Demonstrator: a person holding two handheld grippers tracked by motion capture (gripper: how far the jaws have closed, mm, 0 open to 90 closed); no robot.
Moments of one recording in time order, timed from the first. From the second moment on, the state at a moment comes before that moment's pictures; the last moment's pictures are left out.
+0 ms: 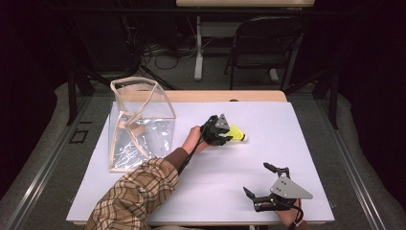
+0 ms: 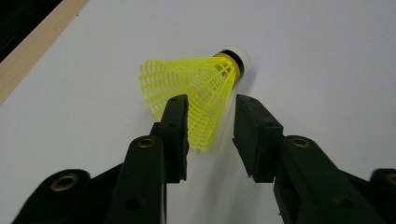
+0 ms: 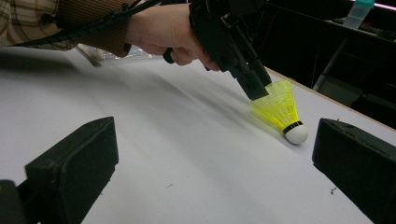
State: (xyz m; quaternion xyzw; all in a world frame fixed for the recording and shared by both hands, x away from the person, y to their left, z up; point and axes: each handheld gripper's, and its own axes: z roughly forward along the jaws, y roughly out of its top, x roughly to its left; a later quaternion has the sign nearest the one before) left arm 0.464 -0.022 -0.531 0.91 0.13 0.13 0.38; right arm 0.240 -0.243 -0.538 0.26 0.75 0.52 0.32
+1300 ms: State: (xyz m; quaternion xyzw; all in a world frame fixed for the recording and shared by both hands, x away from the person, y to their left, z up) left arm 0.467 -0.027 -0.525 0.91 0.04 0.13 0.38; right arm 0.241 -0.244 -0.539 0.26 0.75 0.52 0.32
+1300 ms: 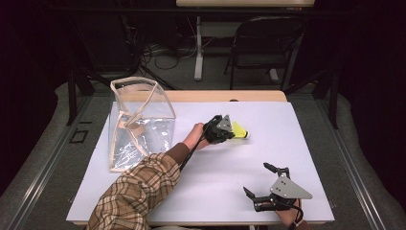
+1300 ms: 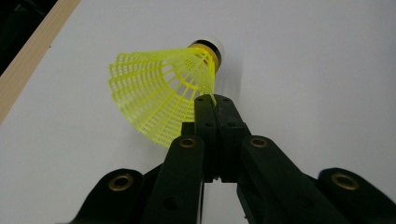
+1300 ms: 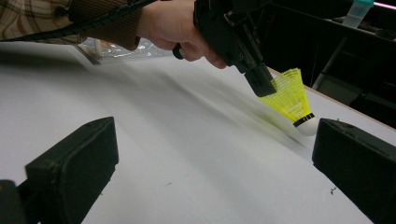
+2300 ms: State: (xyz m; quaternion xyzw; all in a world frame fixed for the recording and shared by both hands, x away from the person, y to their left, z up) left arm 0.456 -0.023 -0.493 0.90 0.03 0.13 0.40; right arm 0.241 -0.244 -0.539 0.26 0.75 0.52 0.32
